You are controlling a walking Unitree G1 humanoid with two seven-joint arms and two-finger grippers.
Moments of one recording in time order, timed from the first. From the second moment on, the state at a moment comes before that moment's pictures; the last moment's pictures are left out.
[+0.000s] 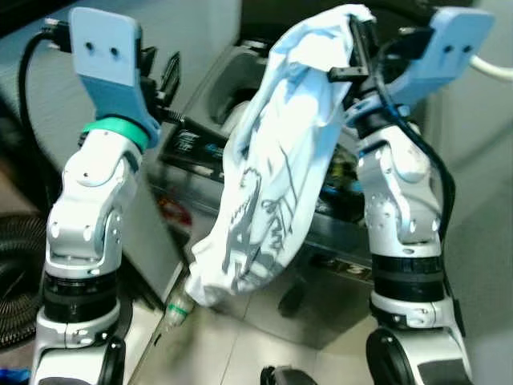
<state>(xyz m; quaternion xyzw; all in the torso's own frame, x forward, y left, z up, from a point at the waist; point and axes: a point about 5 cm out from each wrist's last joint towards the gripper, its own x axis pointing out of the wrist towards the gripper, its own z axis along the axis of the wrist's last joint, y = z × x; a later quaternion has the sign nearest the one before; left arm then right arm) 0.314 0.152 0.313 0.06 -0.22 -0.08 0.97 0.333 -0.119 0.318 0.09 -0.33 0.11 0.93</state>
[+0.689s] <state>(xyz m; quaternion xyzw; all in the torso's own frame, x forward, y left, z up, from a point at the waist) 0.315 0.155 0.311 0.06 -0.21 -0.08 0.97 0.336 -0.123 0.316 0.14 -0.32 0.09 0.93</state>
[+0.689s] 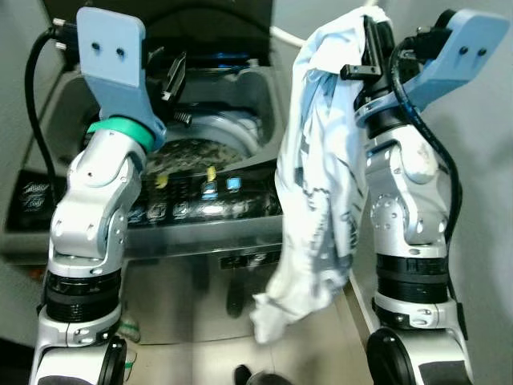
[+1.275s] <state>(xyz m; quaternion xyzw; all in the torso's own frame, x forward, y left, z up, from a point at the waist) 0.315 0.151 0.311 0.05 -0.21 -0.08 0.97 0.345 -0.143 0.314 0.16 -0.30 0.02 0.94</state>
